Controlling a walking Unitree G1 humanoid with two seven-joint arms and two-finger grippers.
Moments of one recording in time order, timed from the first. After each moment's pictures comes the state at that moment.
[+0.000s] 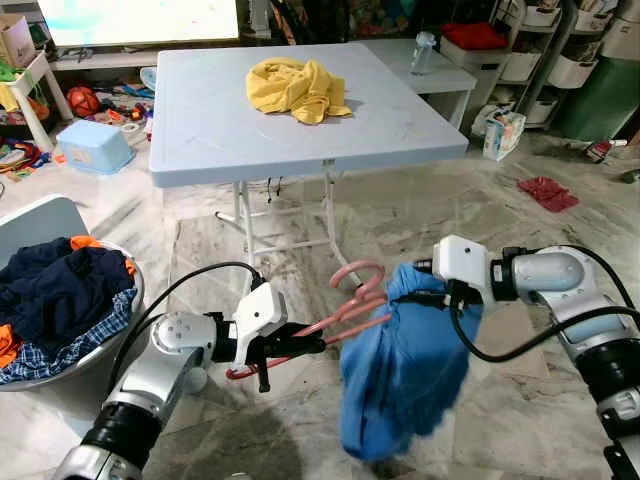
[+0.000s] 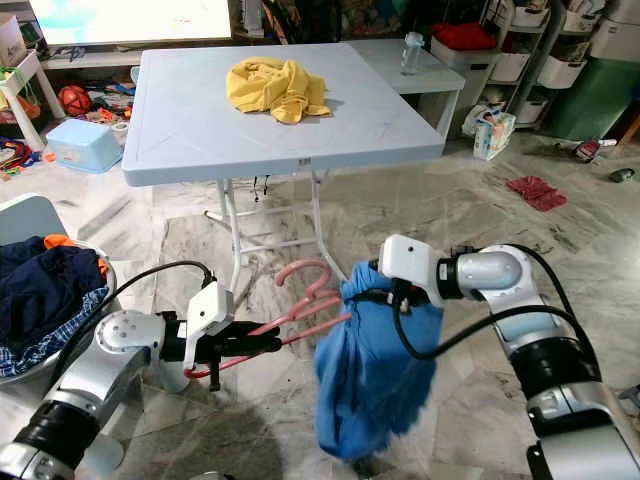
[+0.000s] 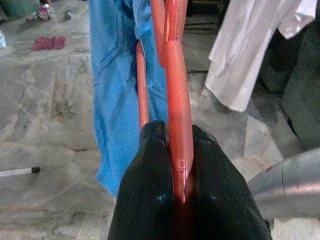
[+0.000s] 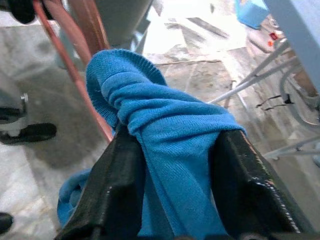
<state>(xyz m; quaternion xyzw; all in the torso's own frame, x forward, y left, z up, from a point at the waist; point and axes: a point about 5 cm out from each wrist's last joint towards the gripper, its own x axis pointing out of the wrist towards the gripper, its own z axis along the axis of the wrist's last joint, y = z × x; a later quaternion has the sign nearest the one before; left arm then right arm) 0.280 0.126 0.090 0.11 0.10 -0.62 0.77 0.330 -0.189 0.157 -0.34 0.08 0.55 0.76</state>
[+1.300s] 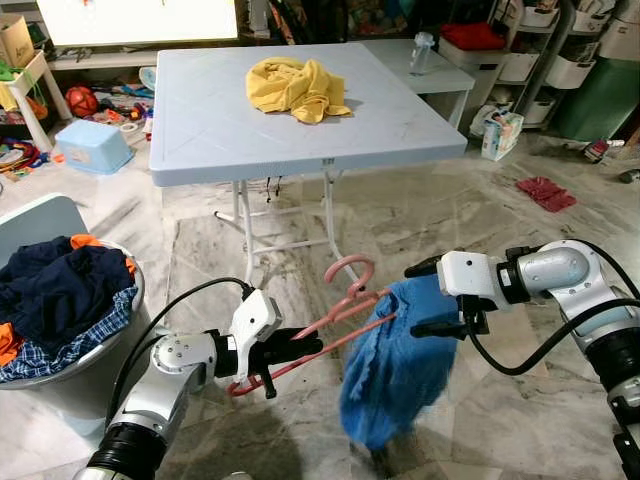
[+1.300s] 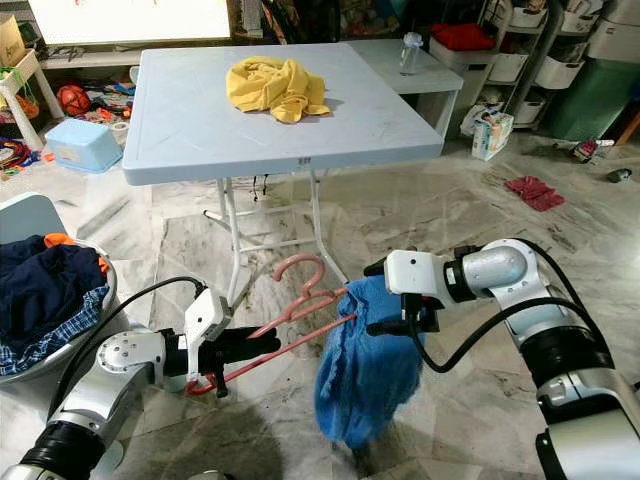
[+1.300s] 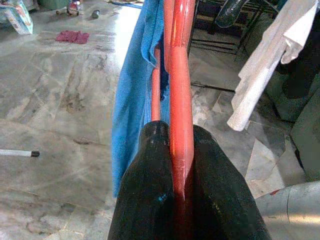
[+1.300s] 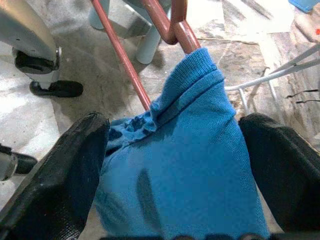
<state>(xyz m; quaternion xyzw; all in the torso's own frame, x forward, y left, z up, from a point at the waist) 0.275 0.129 0.071 0.05 0.12 -0.56 0.82 0.328 -0.200 0.156 -0.40 0.12 0.59 0.69</state>
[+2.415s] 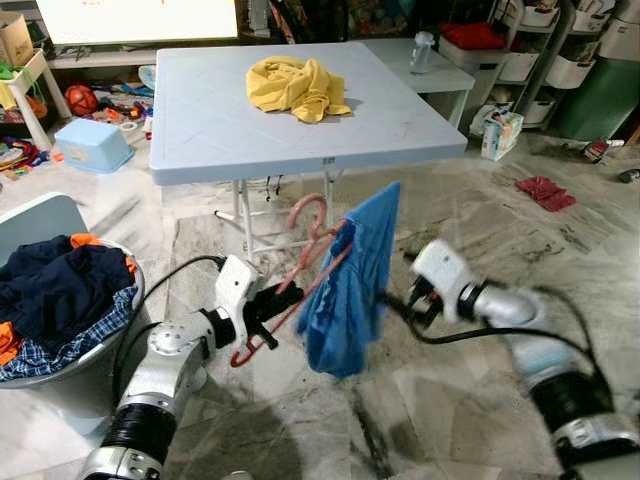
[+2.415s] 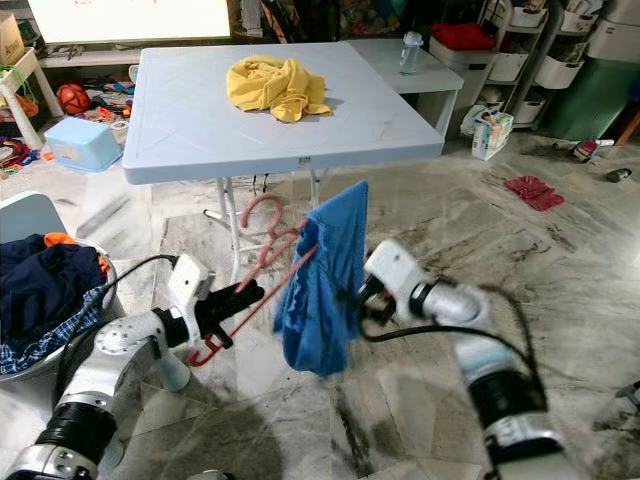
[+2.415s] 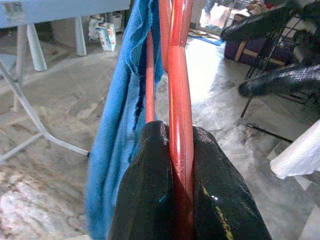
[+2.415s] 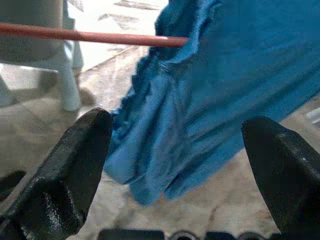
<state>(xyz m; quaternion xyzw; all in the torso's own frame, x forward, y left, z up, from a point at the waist) 0.305 0.138 0.082 -0.01 0.09 -0.42 0.90 0.332 -0.167 0.100 -0.21 0.12 0.37 0.90</state>
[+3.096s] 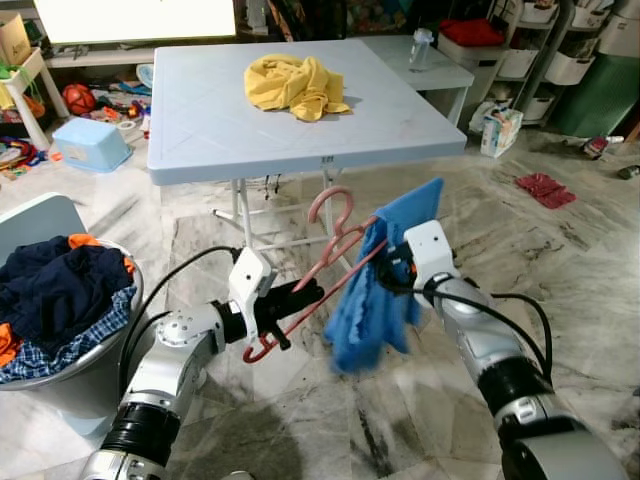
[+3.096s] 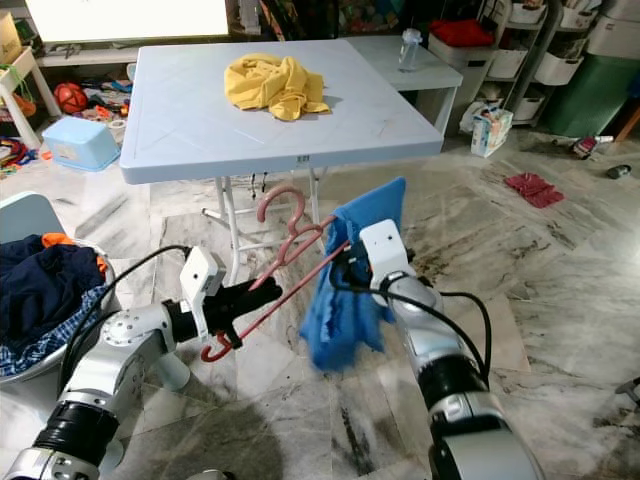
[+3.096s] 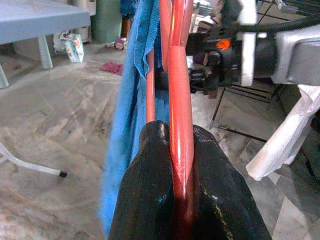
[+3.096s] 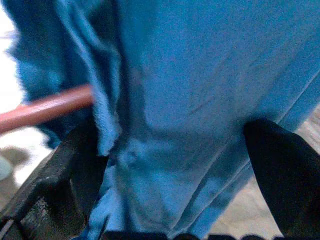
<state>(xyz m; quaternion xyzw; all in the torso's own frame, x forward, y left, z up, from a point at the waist) 0.300 0.120 0.107 -0.01 0.06 -0.48 0.87 0.360 -0.148 0.098 -0.13 0.12 0.13 0.97</state>
